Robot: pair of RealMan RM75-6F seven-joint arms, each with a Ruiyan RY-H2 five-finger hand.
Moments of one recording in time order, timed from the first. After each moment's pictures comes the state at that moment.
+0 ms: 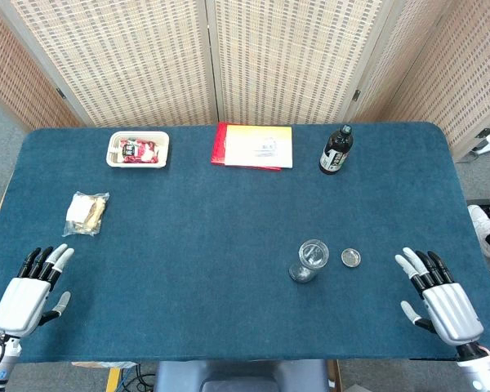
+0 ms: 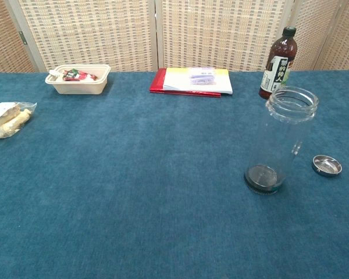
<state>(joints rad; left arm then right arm) -0.15 -1.15 0.02 -1.55 1.61 1.45 0.11 0.07 -1.14 -0.07 -1.53 -1.71 1.51 0.04</state>
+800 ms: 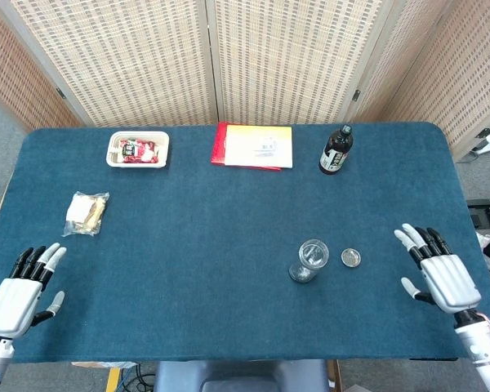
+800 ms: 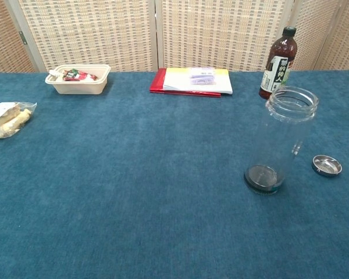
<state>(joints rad) -0.14 -1.13 0.02 -1.55 1.61 1.48 0.05 0.20 -1.03 0.01 -1.64 -1.57 1.29 0.03</state>
